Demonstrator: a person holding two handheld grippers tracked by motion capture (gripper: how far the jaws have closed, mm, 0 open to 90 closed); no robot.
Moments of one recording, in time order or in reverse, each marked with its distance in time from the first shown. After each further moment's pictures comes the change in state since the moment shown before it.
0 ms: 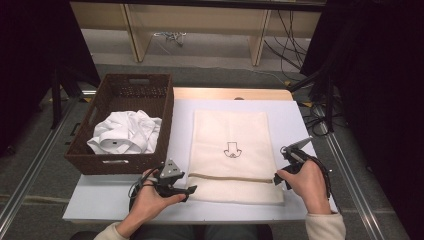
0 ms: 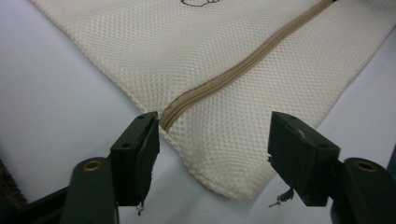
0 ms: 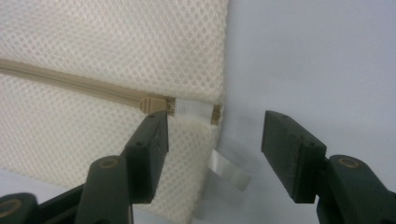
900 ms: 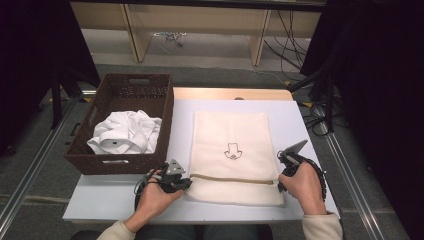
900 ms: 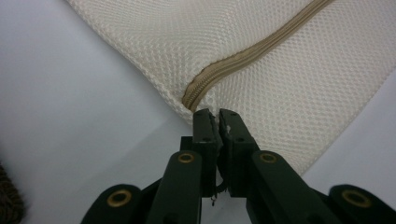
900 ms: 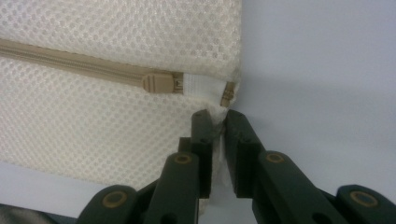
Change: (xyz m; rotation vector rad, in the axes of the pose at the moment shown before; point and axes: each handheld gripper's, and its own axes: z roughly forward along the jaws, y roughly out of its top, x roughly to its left) left arm 0.010 -0.001 0.016 0.098 0.040 -0.019; right arm 0.006 -0.003 0.010 0.123 -0.008 0.002
